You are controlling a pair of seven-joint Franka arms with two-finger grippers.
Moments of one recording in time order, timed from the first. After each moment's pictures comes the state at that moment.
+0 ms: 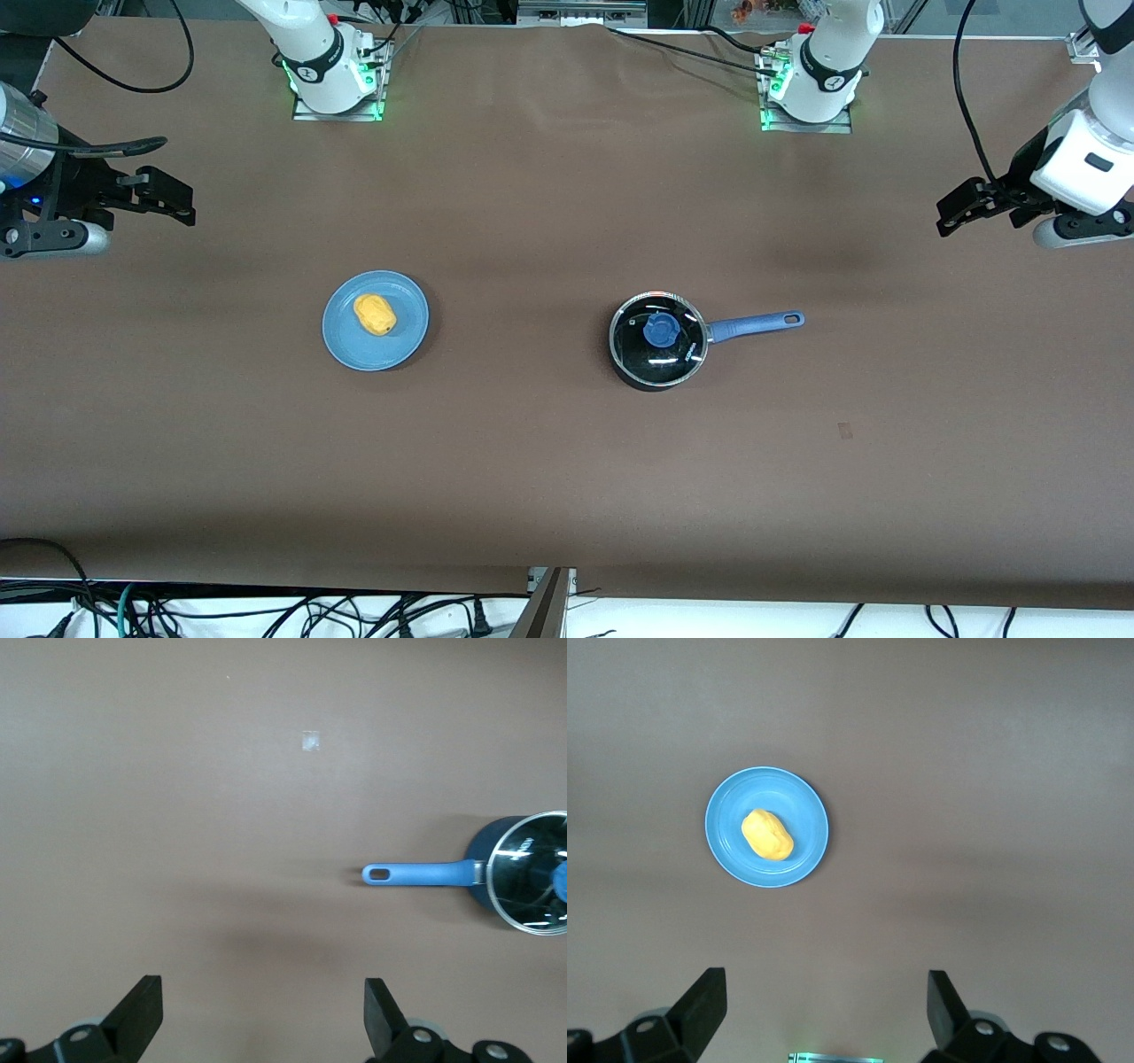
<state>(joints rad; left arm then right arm) 0.41 -0.10 -0.41 -1.81 -0.03 1.71 -0.16 0.02 0.14 0.09 -1.41 -0.04 1.43 0.01</state>
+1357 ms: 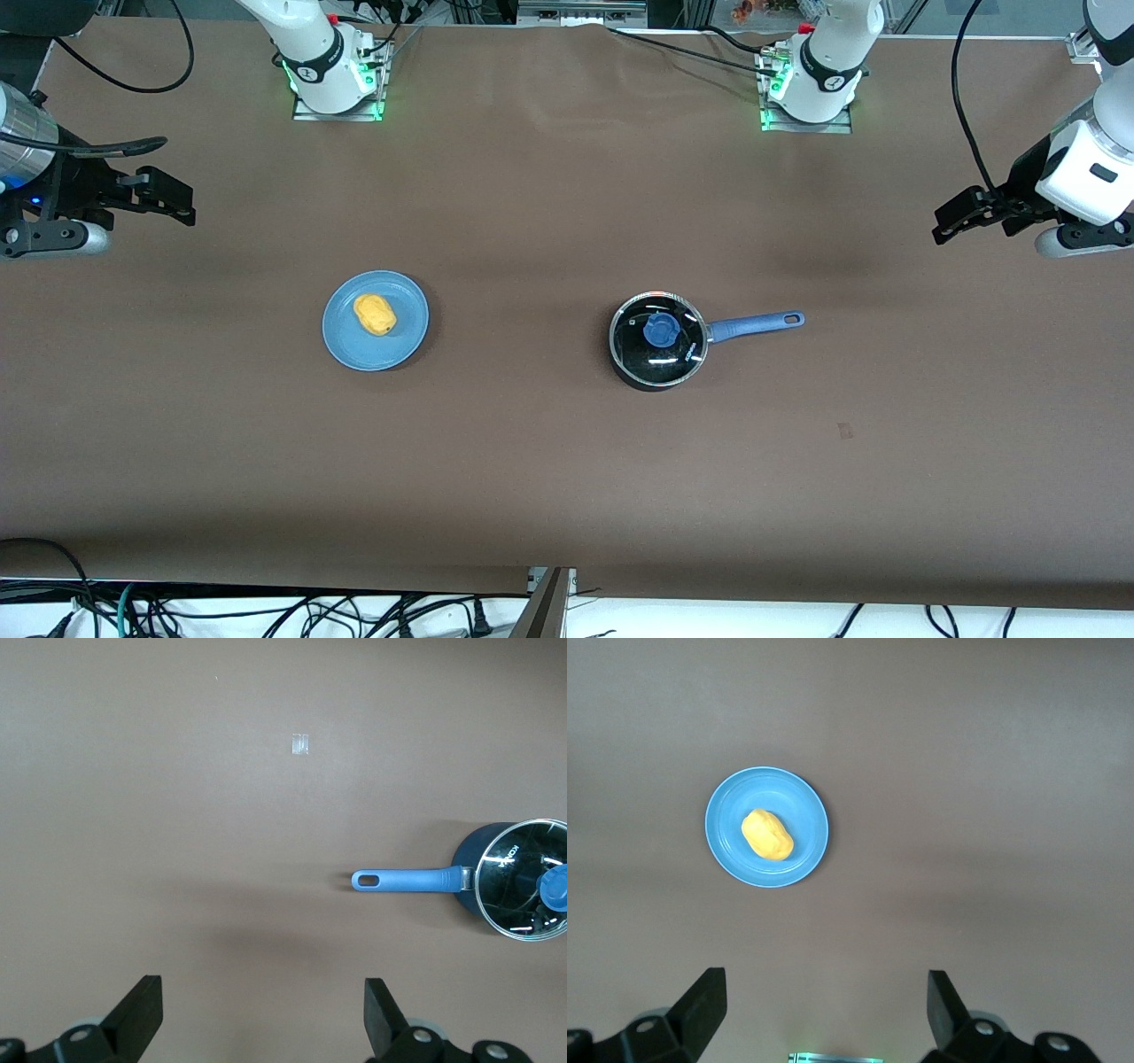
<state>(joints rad) 0.42 -0.07 -0.41 -1.80 -0.05 1.72 -0.16 0.02 0.14 0.09 -1.41 -0.04 1.43 0.01</state>
